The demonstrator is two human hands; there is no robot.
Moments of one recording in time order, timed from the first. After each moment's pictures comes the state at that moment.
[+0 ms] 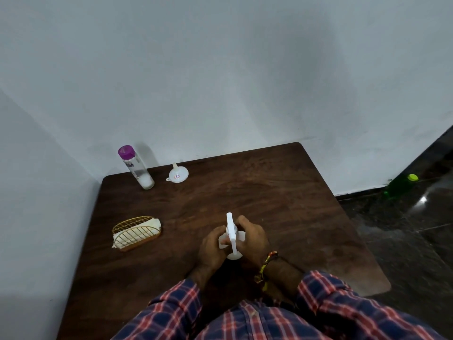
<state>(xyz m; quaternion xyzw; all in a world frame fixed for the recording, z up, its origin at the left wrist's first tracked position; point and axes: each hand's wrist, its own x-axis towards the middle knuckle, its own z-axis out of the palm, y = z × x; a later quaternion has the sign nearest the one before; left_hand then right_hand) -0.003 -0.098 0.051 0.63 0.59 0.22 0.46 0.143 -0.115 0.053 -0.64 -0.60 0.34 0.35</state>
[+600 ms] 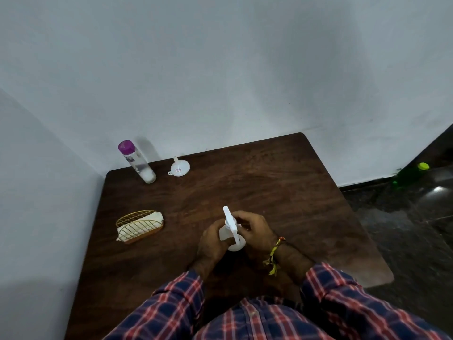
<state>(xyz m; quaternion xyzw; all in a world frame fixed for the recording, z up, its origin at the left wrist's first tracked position) 0.007 -0.102 0.064 0.62 0.66 0.14 0.41 0.162 -0.107 0.050 -0.56 -0.63 0.39 0.38</state>
